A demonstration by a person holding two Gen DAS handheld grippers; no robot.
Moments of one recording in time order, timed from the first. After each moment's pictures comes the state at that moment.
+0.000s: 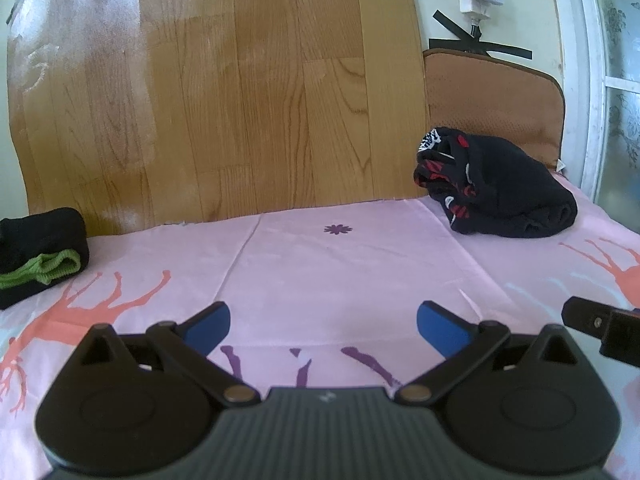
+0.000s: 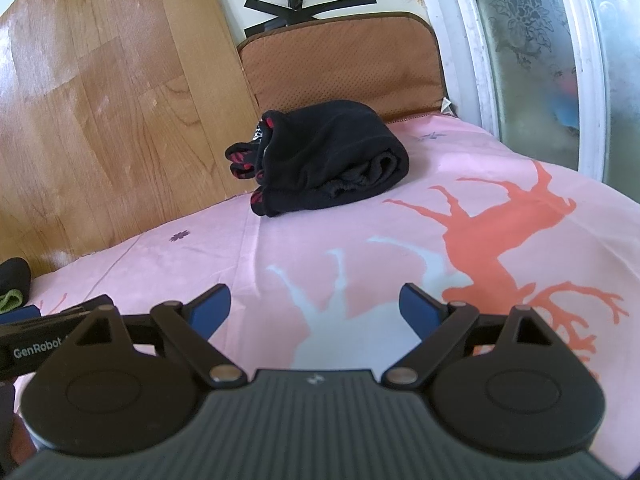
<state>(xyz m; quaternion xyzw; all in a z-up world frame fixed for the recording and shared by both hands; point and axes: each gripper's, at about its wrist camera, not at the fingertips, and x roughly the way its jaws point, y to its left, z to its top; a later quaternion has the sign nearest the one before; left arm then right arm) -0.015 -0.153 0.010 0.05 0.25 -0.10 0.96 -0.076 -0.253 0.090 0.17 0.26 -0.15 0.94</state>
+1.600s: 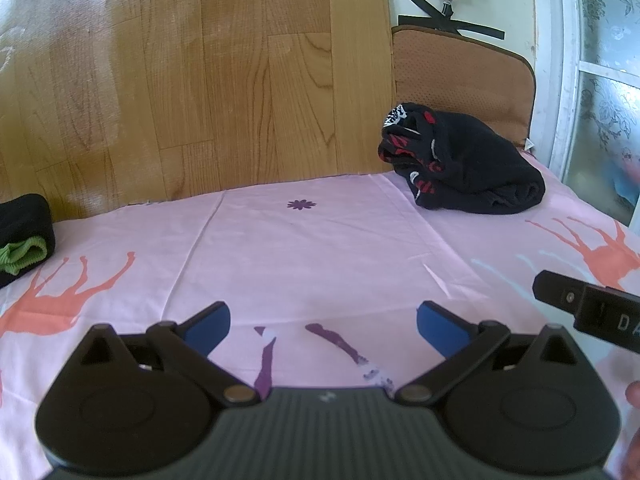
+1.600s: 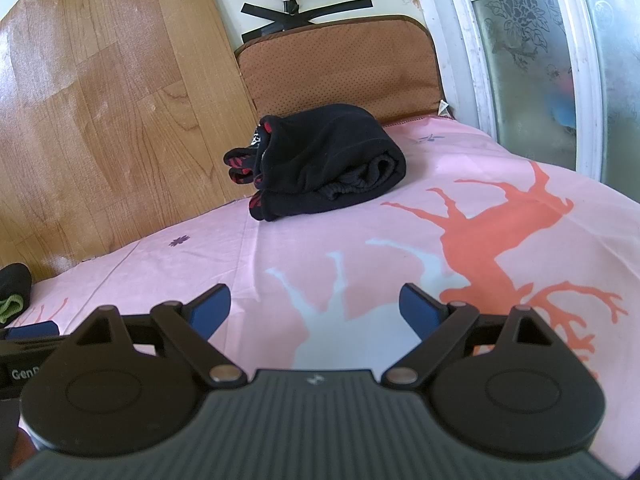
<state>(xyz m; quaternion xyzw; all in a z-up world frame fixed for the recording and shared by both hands) -0.013 -0.158 0.008 0.05 0.29 -0.15 0.95 -0.076 -0.256 0.089 0.17 0.25 -0.15 0.94</state>
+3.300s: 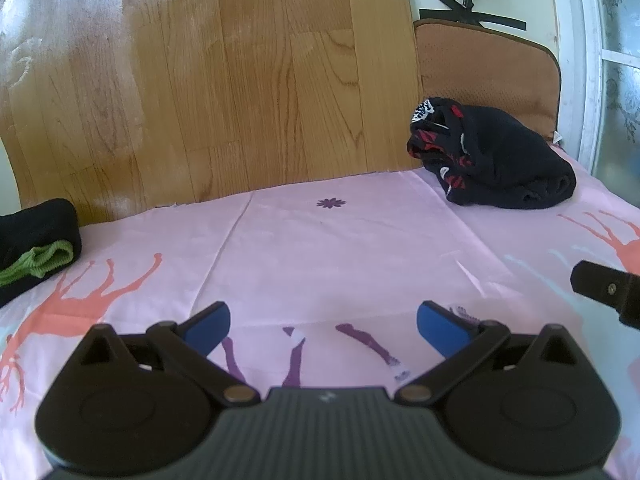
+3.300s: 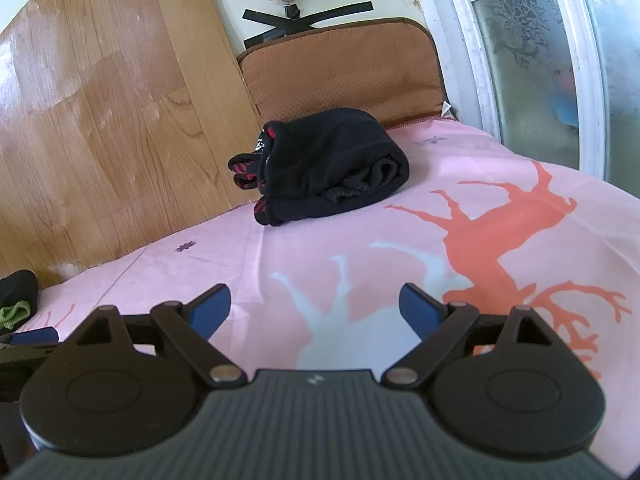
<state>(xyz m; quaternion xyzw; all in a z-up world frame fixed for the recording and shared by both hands) -0.009 -0.152 0.003 0.07 0.28 -0.11 0.95 -0.080 -0.258 0.090 0.18 0.24 -0.14 0.94</state>
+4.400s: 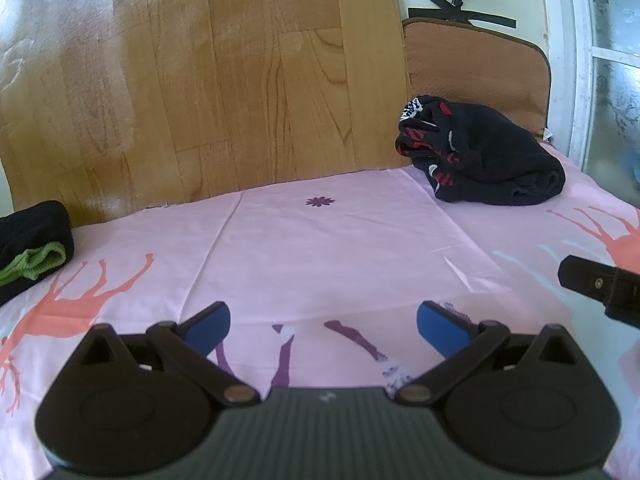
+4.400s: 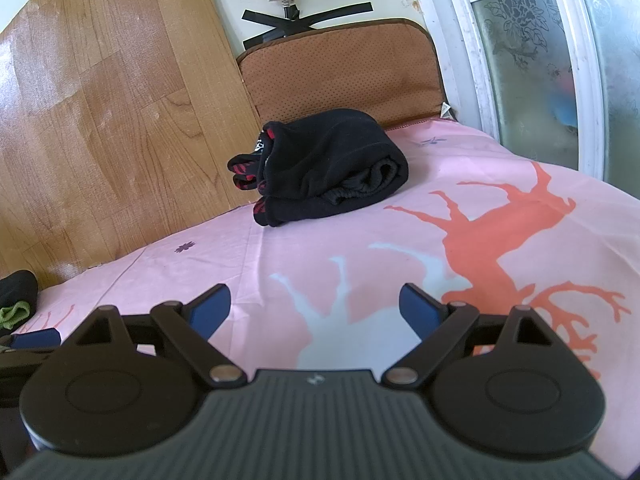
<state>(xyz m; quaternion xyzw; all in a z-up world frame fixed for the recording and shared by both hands) -0.013 -0.153 0.005 0.07 0.29 -0.13 0.95 -0.080 -0.258 0.089 0.18 0.24 -0.14 0.94</state>
